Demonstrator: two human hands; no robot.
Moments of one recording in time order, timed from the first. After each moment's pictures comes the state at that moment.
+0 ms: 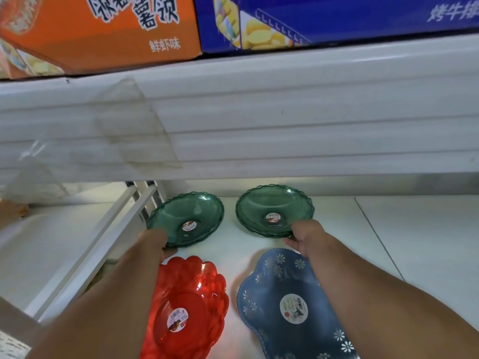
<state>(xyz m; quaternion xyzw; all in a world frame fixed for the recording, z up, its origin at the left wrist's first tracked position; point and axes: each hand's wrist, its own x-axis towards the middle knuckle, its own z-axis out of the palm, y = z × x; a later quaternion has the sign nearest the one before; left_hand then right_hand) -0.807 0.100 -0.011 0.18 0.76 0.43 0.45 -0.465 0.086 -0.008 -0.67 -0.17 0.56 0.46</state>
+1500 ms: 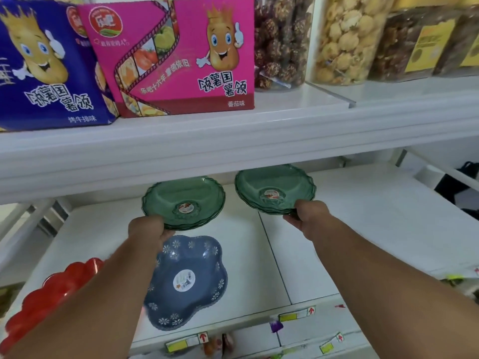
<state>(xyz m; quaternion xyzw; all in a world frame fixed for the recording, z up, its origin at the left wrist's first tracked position) -0.539 0.009 0.068 0.26 0.68 0.45 0.52 -0.209 -0.070 0.072 -0.65 -0.10 0.48 0.58</state>
